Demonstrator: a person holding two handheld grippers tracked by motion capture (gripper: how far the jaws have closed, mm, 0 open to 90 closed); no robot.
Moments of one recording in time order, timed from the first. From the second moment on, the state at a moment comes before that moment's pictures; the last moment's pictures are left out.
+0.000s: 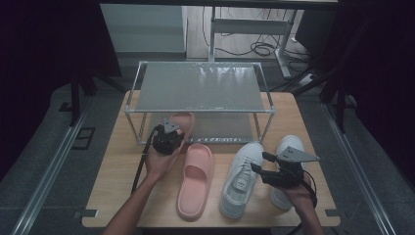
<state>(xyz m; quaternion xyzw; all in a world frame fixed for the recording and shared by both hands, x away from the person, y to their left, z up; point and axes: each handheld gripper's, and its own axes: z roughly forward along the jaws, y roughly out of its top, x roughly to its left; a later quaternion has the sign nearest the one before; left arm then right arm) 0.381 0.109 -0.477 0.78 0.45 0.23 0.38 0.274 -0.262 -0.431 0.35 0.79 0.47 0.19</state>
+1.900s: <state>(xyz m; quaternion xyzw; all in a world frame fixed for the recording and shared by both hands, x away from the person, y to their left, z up) 0.356 0.138 -0.480 0.79 0.44 0.21 0.37 0.270 -0.263 -0.426 0.35 0.78 0.47 0.19</state>
